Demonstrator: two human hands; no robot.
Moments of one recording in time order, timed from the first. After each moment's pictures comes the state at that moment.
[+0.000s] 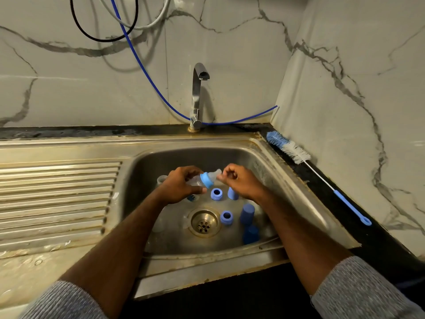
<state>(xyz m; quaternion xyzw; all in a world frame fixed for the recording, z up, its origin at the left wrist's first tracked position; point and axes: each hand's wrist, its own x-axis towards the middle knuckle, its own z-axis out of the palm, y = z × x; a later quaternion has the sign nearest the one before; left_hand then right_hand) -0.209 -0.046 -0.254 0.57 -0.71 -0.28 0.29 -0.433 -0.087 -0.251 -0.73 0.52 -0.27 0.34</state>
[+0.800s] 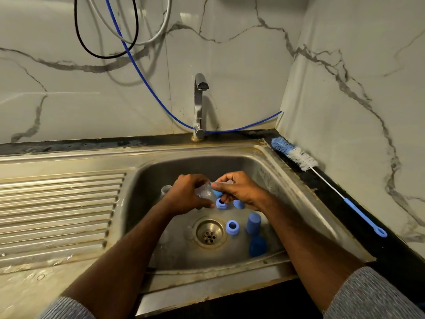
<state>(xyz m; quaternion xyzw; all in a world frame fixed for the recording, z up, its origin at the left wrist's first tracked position) -0.218 -0.046 -0.247 0.57 -0.75 -0.19 0.28 -0.420 -0.090 -0.242 -0.66 0.44 -0.30 0.53</state>
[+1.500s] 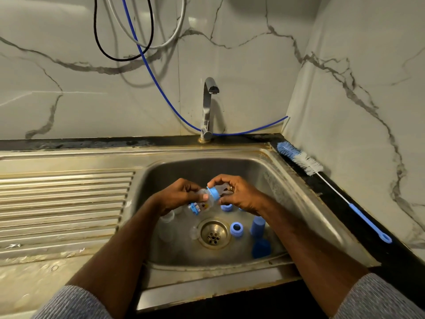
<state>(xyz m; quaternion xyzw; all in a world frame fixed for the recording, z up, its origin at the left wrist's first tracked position) -0.179 -0.042 -0.246 0.53 -0.66 -0.46 0.27 -0.413 -0.077 -0.235 -0.79 0.34 -0.23 0.45</state>
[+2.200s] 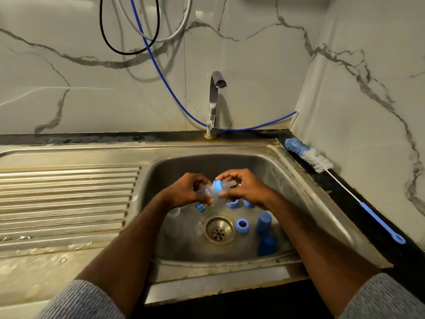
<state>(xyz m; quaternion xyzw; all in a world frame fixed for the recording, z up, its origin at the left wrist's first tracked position) -0.183 -0.045 -0.248 0.55 -0.68 -0.39 0.27 -0.412 -0.082 -0.237 -0.74 0.39 -0.27 0.48</state>
